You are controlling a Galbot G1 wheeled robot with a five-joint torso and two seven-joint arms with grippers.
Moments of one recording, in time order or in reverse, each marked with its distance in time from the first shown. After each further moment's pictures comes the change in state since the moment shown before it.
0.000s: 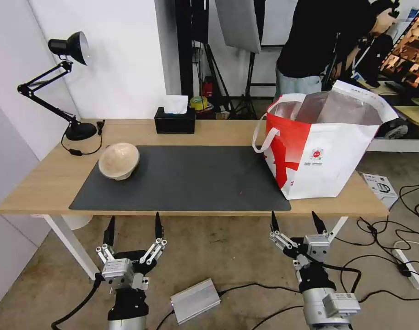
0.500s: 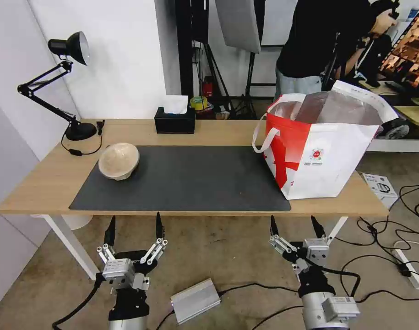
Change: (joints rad) left arm -0.003 0.000 0.003 0.000 0.000 0.000 0.000; right arm -0.008 0.006 -0.005 -0.001 -0.001 0.000 0.002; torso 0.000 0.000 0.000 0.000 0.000
